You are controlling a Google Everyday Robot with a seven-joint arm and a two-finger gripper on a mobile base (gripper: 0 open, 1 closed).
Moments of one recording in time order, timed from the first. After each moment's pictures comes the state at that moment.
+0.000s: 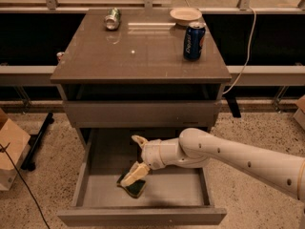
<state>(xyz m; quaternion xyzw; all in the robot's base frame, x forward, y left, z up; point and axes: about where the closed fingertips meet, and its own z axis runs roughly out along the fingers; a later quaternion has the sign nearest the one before) 0.530 0.078 0.570 -0.55 0.65 0.36 0.40</state>
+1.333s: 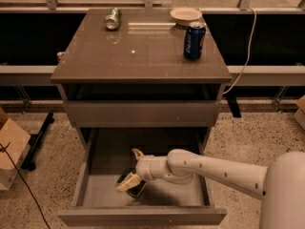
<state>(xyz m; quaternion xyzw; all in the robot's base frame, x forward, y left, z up) 0.562 0.101 0.441 -0.50 0.69 0.32 0.41</state>
